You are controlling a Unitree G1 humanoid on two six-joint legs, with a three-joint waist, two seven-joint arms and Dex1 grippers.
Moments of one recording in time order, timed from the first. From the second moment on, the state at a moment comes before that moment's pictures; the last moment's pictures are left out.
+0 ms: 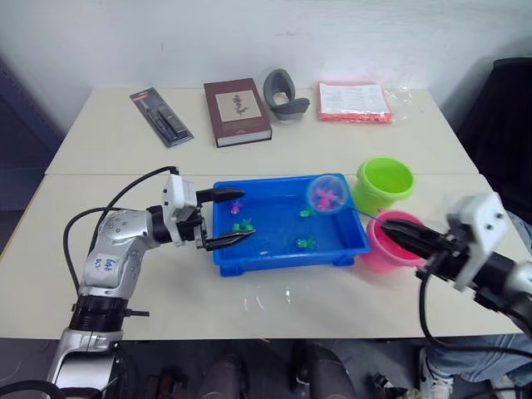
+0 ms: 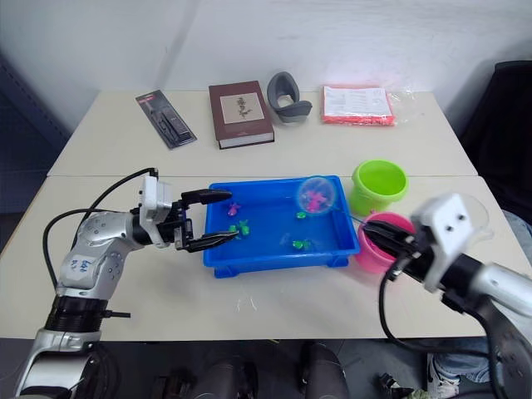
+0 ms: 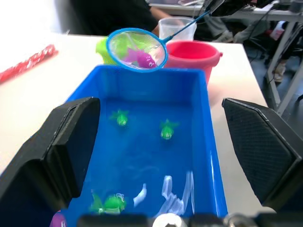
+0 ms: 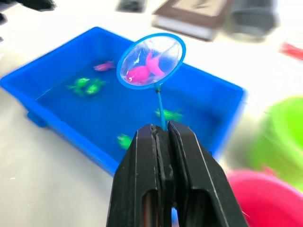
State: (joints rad) left arm -0.46 0.52 0.02 0.03 -0.47 0.16 -1.11; right arm 0.07 -0.67 -0.62 -0.84 0.65 0.95 0.69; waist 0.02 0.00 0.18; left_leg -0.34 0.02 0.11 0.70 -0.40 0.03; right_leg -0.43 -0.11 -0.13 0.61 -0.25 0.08
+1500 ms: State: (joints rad) left arm -0.45 0.57 0.07 0.21 -0.42 0.05 -1.17; right arm 0.49 -0.84 -0.40 -0.70 0.53 -0.01 0.58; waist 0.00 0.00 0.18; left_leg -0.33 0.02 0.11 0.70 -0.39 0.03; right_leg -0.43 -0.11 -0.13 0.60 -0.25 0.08
